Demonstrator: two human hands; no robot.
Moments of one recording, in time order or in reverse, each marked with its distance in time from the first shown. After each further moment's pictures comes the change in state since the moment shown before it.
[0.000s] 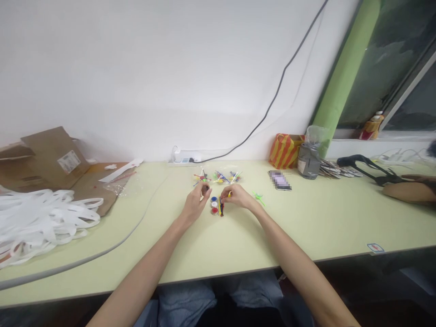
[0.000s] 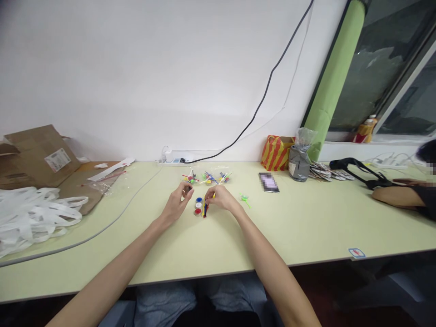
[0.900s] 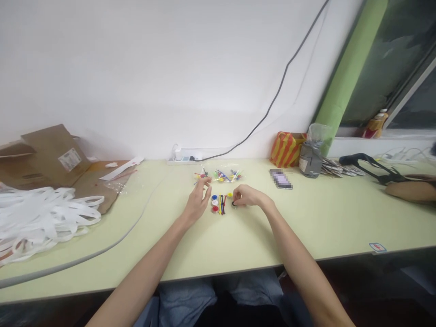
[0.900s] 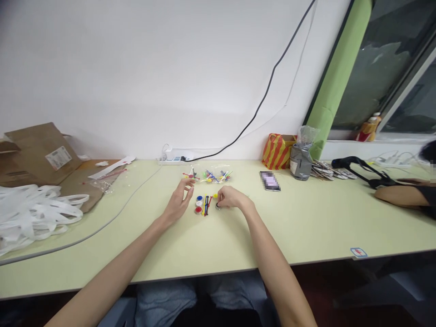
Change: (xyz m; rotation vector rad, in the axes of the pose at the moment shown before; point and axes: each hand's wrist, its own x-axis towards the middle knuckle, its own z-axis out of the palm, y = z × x) left_hand -0.002 0.001 0.006 -0.046 0.026 0.032; right_hand -0.026 -0.004 -0.036 -0.143 -0.241 0.269
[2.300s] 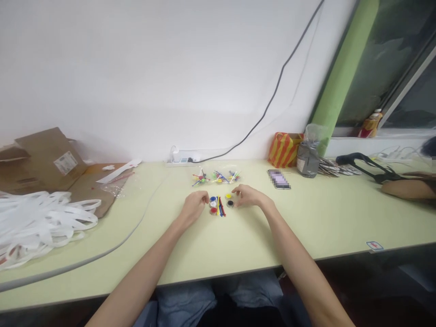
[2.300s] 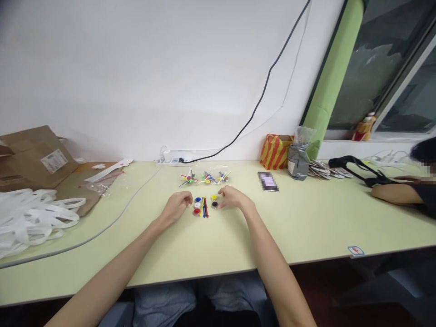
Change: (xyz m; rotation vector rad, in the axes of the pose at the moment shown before) left_hand 0.001 -0.011 -0.007 0.241 -0.270 -0.177; right_hand 0.013 0.023 0.000 -0.217 0.115 0.022
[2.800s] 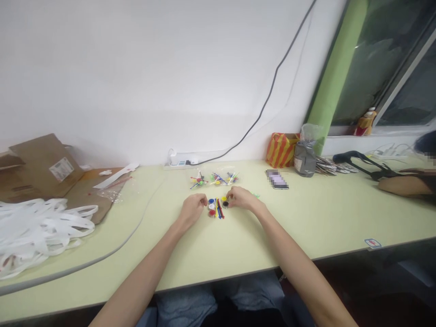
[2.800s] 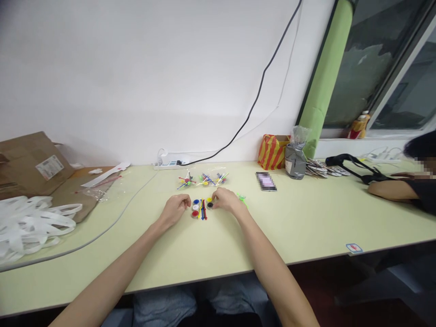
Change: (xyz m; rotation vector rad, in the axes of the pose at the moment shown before) left_hand 0.001 0.004 -0.003 0.019 -0.007 -0.019; right_hand 0.015 -0.010 0.017 -0.166 0.057 -0.073
